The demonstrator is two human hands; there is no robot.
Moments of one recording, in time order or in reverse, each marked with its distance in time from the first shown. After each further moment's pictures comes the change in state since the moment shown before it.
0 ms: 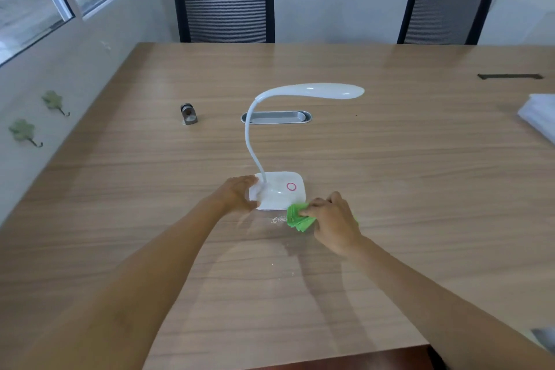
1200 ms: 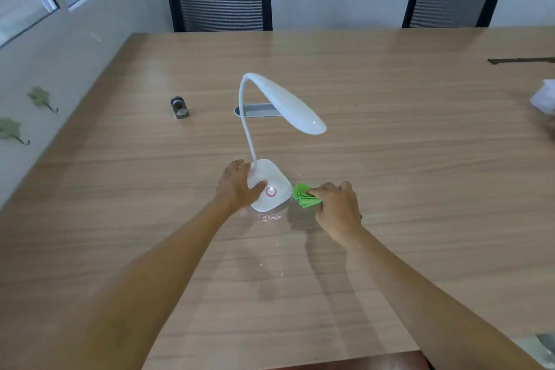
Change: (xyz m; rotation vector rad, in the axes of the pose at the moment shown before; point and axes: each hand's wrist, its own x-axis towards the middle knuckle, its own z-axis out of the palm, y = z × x) left_hand 0.018 0.031 0.018 -0.200 0.299 -0.129; right_hand 0.017 0.028 0.001 0.070 0.109 0.211
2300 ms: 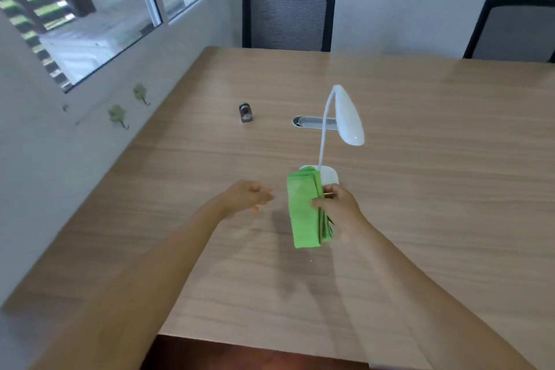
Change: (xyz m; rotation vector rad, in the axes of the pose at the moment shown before) left_hand -0.065 -0.073 -0.072 -0.644 -0.258 -0.189; right_hand -0.001 -0.101 -0.001 1.026 -0.239 0.353
